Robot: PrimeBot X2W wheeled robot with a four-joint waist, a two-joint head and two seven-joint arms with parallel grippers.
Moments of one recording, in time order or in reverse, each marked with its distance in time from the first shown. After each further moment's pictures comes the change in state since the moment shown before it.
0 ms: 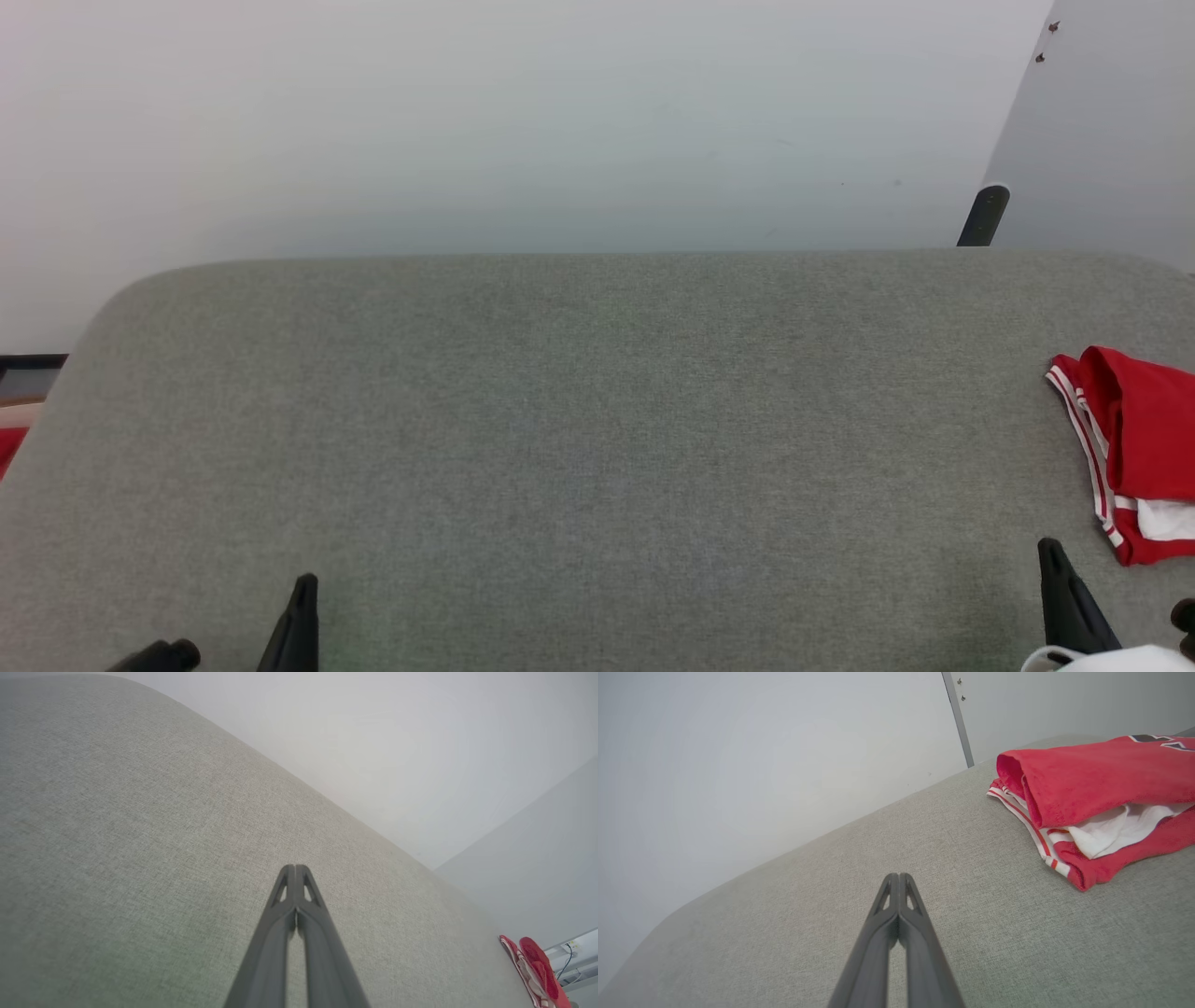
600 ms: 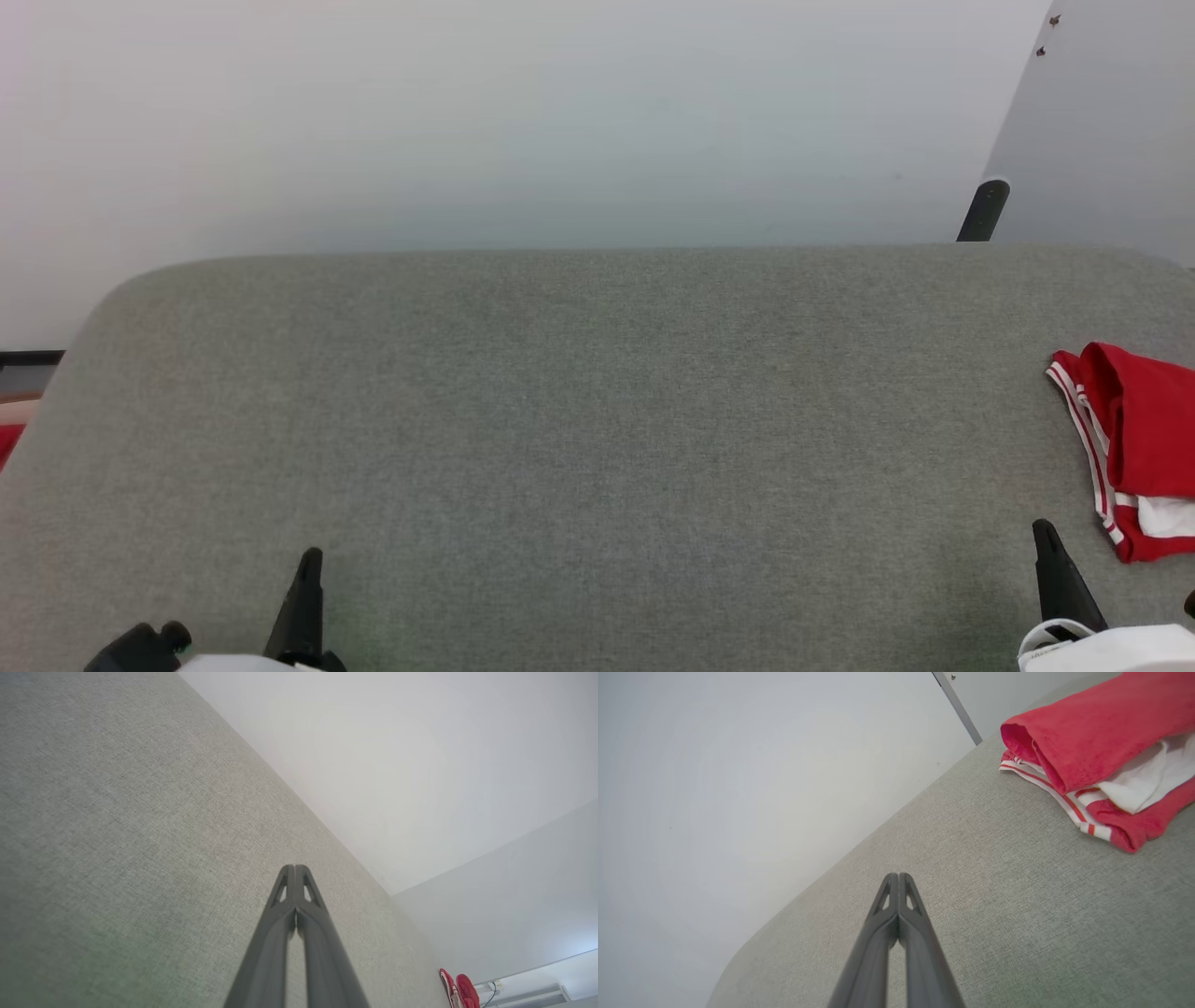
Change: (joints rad) left arm -0.046 -0.032 0.024 -0.002 -0.212 0.000 0.066; right arm -0.037 0.016 -0.004 0.000 0.266 0.000 0.063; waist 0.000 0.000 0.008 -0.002
